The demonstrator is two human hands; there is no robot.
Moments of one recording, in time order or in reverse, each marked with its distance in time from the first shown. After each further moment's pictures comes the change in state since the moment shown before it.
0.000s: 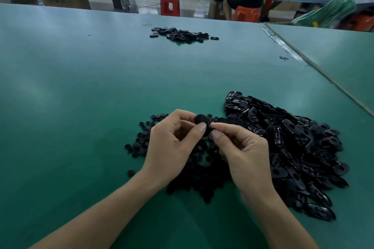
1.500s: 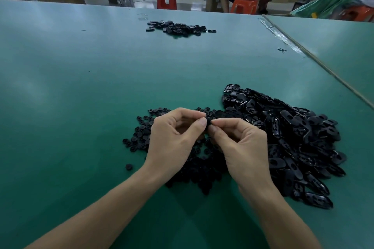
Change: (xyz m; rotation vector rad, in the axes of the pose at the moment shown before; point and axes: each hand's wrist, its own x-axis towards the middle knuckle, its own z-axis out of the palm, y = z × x) left_hand -0.003 0.004 0.008 -0.161 0.005 -0.110; right_hand -0.002 0.003 0.001 -0.064 0.082 0.060
